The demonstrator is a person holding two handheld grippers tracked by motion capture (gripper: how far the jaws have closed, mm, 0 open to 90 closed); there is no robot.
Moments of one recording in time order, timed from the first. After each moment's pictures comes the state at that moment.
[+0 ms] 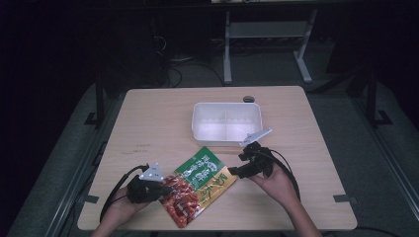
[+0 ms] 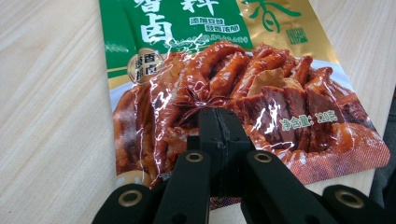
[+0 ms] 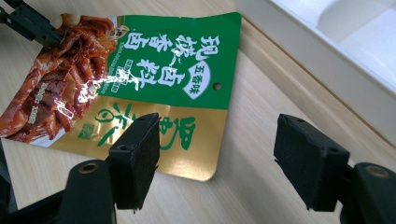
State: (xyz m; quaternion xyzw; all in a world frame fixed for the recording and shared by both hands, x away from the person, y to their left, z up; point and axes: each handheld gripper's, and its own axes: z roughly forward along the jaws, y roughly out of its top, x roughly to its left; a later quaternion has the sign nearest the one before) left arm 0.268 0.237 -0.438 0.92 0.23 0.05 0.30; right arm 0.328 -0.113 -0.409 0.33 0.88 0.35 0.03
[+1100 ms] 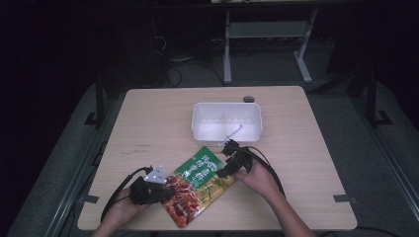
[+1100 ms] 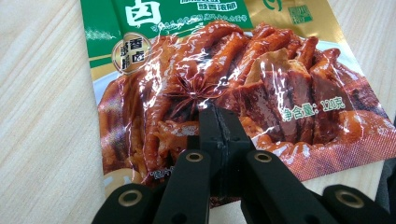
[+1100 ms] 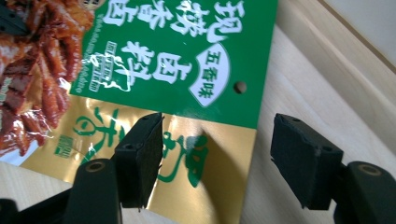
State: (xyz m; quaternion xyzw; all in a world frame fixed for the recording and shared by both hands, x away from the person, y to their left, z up) left arm 0.268 0.232 -0.446 0.93 0.23 0.04 0.28; right arm 0.358 -0.067 -0.437 0.34 0.90 0.26 -0.03
